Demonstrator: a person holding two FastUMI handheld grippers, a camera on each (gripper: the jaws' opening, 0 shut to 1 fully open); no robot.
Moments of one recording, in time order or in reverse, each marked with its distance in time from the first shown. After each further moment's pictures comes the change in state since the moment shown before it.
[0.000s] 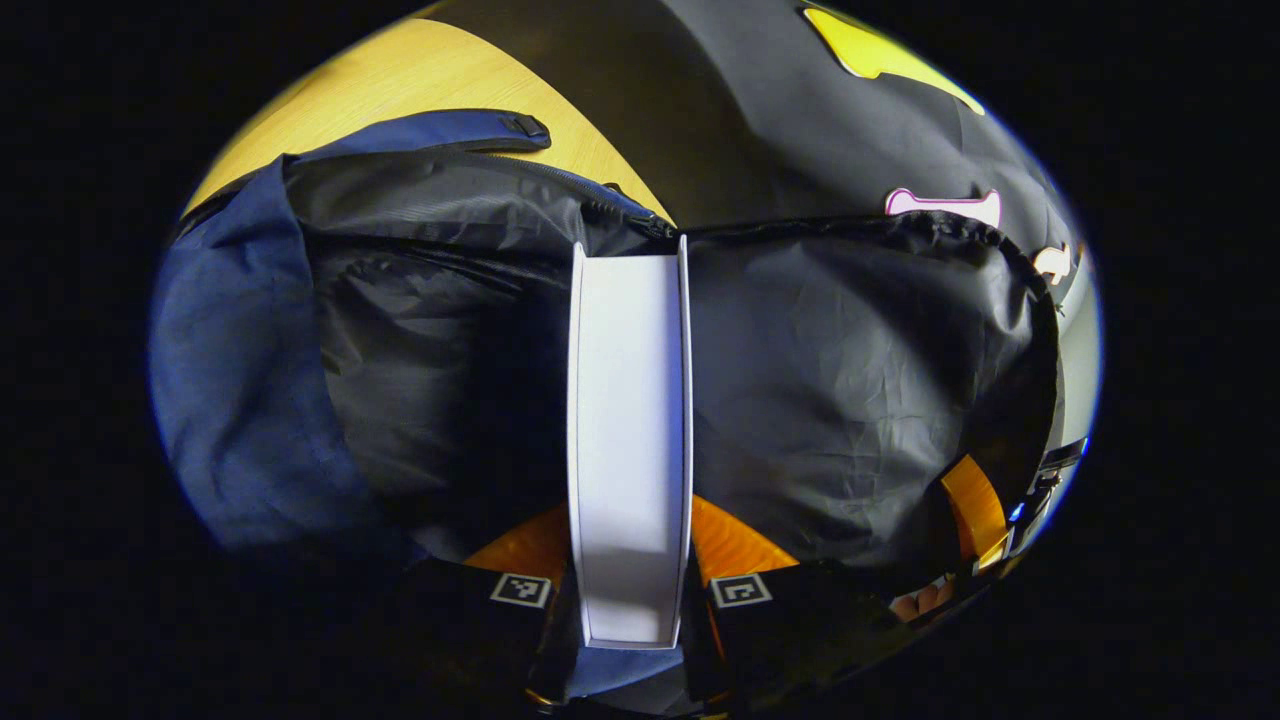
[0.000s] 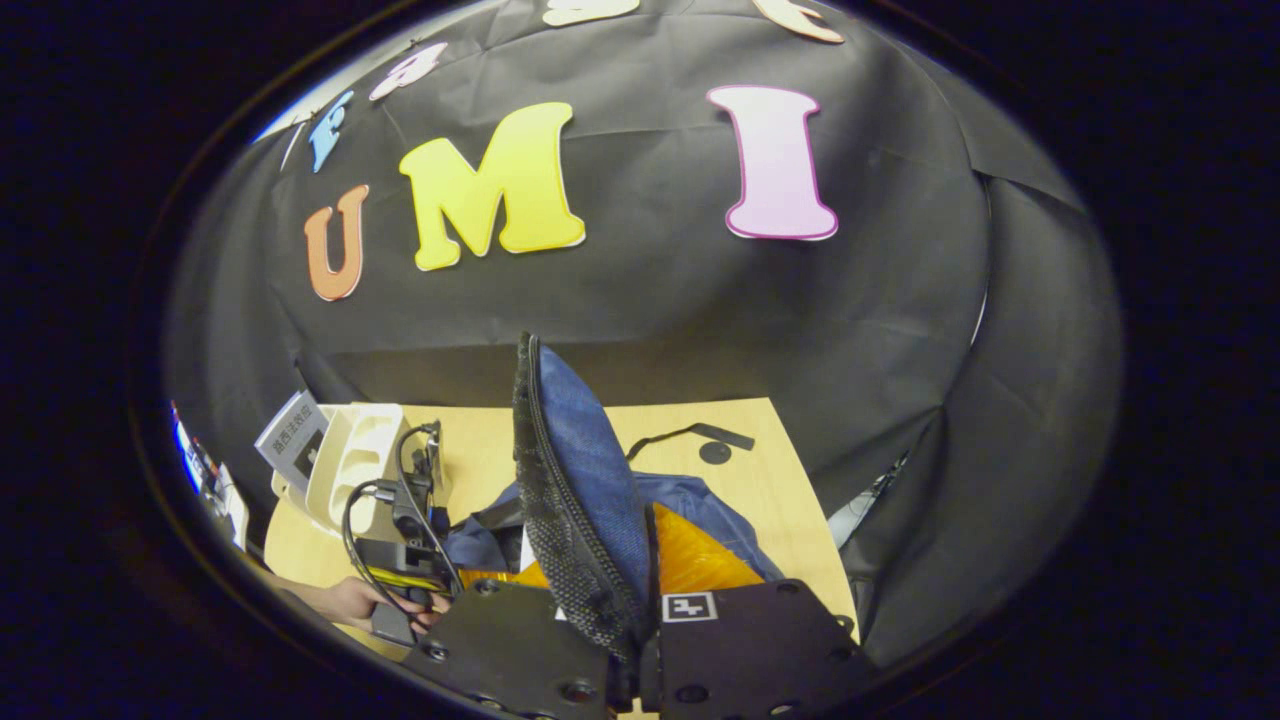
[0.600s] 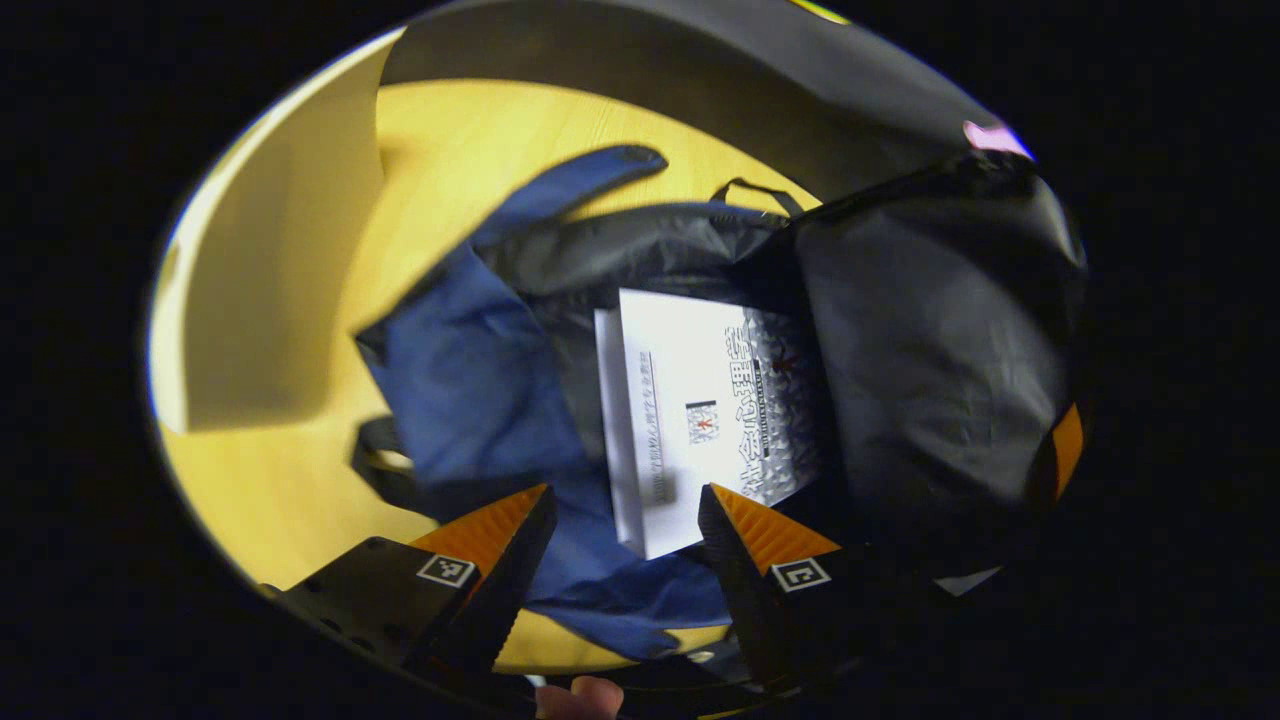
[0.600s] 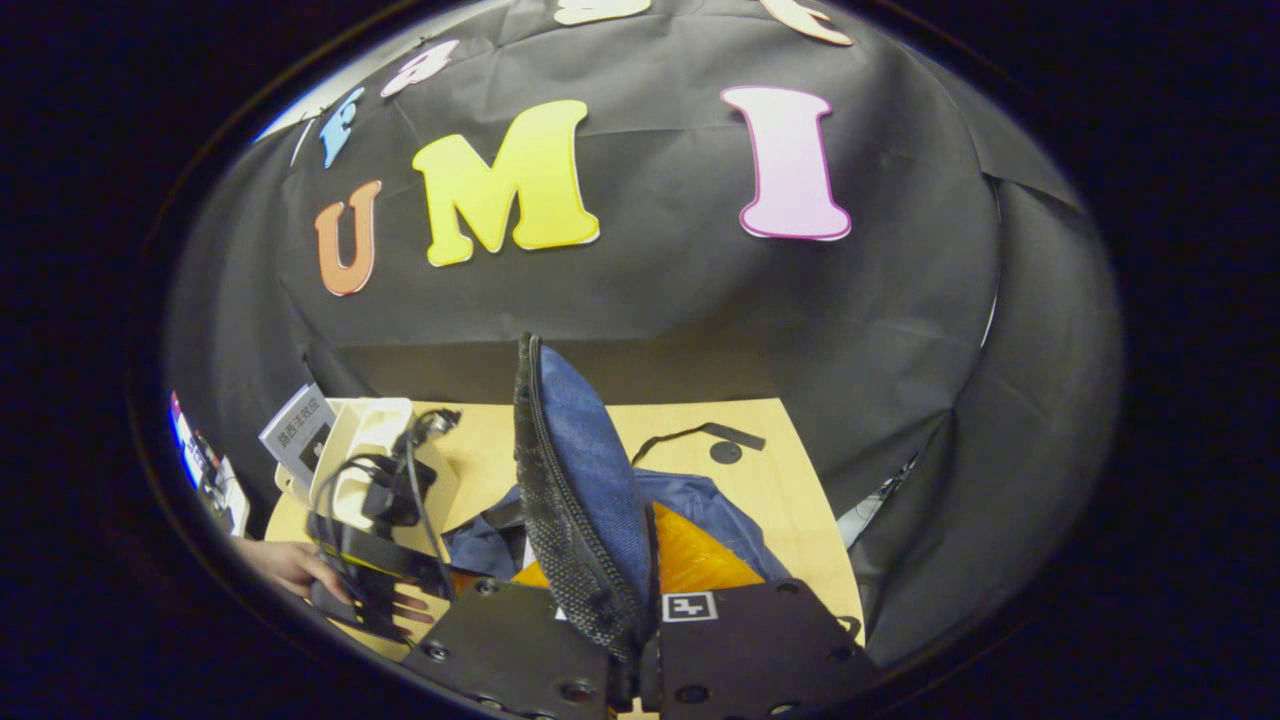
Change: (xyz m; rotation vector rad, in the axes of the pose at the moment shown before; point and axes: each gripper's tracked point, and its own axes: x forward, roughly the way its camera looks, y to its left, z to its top) left arm -0.101 0.047 0.015 0.272 0.002 0.560; right arm 0.001 0.011 -0.007 -0.024 -0.009 0.028
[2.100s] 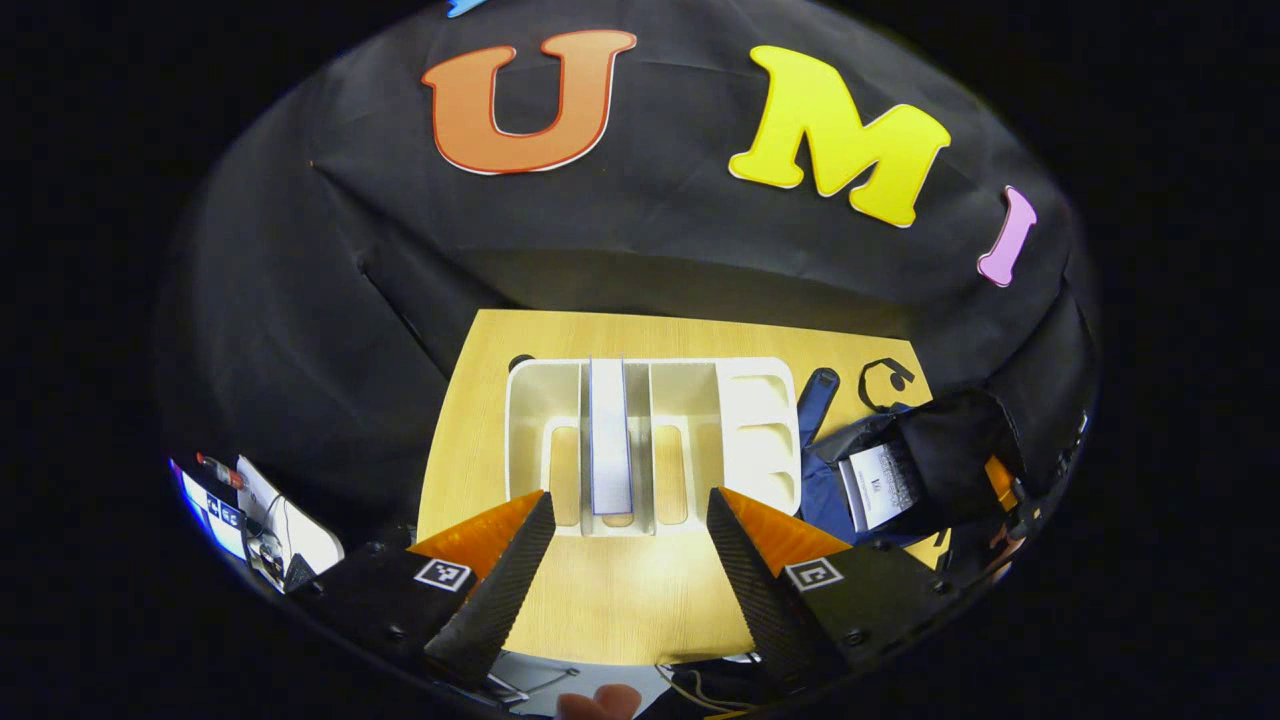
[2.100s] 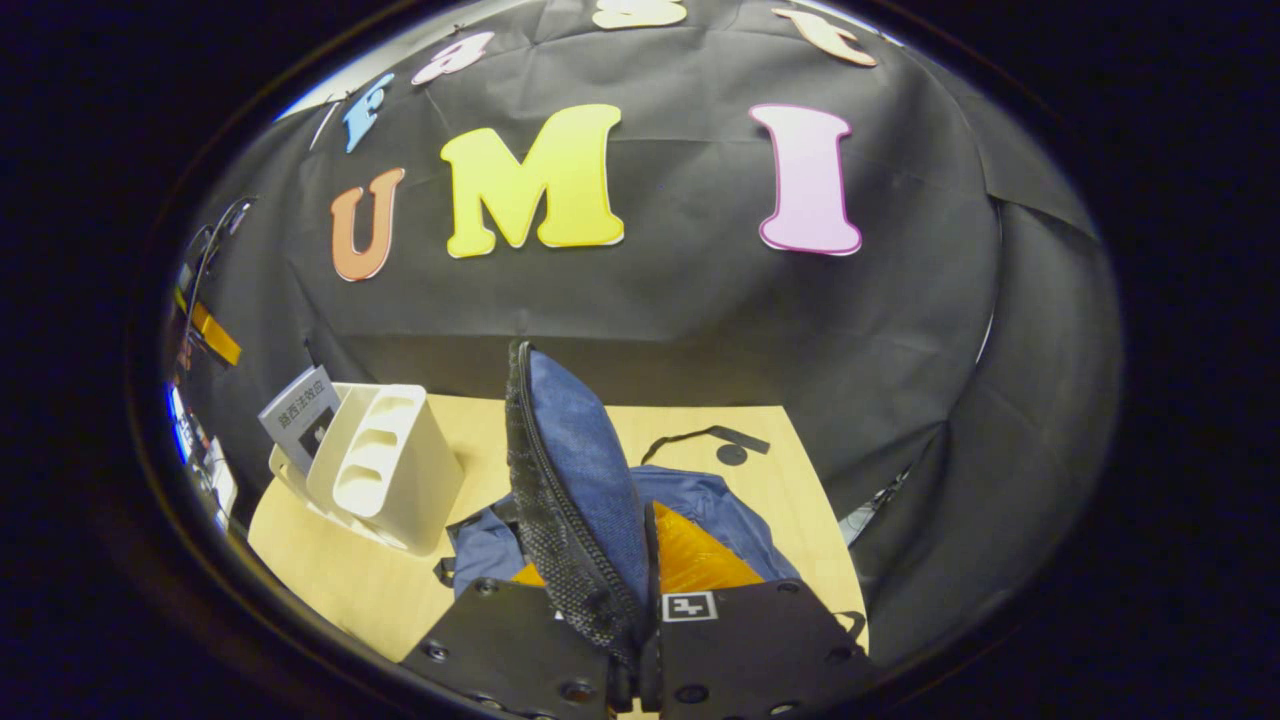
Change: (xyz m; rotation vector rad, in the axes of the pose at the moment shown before) left arm -0.341 0.263 0.116 0.054 -0.252 0.316; right arm -0.012 0.024 -0.013 -0.043 -0.034 -0.029
